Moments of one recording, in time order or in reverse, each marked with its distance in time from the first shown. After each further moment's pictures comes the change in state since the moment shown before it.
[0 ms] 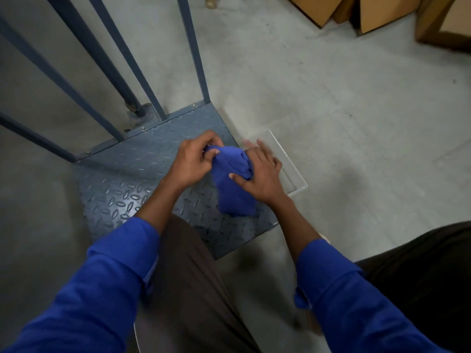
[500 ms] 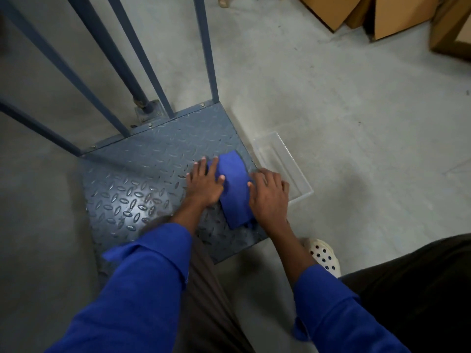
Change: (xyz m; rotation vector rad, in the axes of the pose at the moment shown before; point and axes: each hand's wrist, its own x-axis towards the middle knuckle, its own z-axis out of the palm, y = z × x) left_hand -0.031 -0.049 0.075 0.309 -0.355 -0.655; right_hand -0.039 -0.003 0.031 -0.304 0.171 0.067
